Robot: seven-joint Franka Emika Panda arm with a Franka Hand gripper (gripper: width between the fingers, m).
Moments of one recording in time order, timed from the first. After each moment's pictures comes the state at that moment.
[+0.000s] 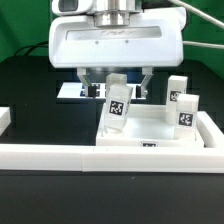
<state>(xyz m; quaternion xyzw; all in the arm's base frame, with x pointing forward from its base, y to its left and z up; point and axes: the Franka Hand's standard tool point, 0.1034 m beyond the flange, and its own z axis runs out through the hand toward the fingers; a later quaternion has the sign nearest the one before) 0.588 -0.009 0.084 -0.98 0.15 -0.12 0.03</state>
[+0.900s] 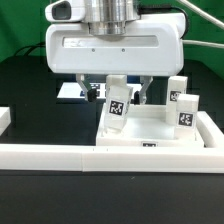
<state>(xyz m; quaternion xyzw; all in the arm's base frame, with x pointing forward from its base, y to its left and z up) 0.594 -0.010 0.077 -0.98 0.19 -0.02 0.04</state>
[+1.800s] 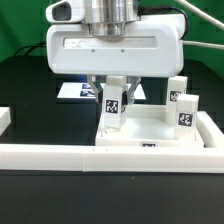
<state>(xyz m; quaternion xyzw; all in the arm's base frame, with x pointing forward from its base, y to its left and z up) 0.600 -0.015 0.076 -0.97 0.24 -0.03 0.04</state>
